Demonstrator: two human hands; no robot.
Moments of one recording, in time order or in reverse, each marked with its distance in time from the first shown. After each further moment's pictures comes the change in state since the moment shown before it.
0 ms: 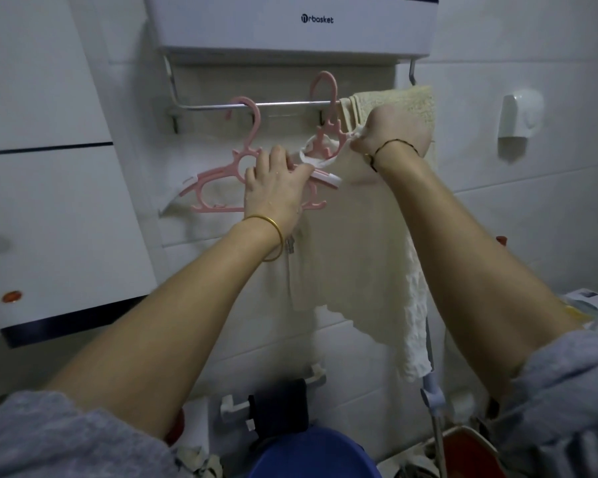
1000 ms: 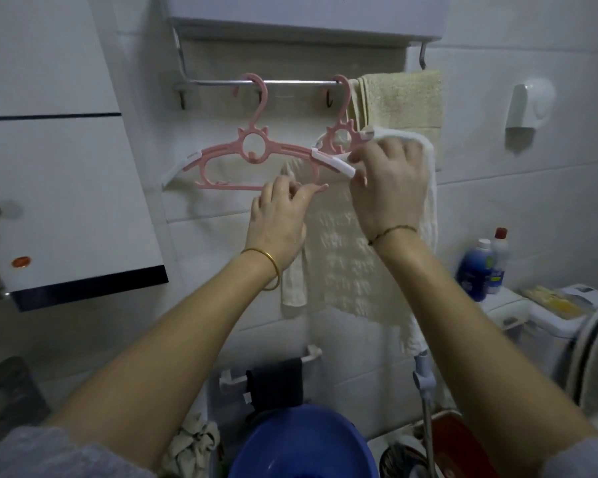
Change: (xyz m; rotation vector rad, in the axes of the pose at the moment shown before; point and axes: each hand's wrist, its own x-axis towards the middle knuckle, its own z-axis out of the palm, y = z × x) left_hand -0.060 0.005 0.019 -0.212 0.043 0.007; right_hand -0.096 0.021 0.041 0.173 0.622 -0.366
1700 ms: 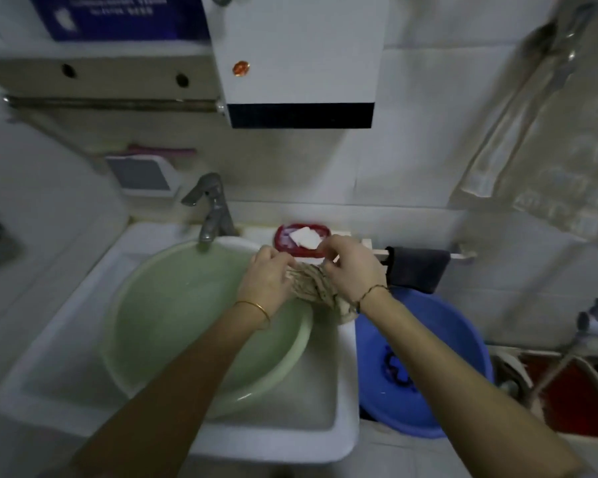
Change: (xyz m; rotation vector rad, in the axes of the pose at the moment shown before) left_hand -0.333 -0.178 -0.036 -0.086 -0.586 -0.813; right_hand -0.272 -0.237 0.017 0.659 -1.415 0.171
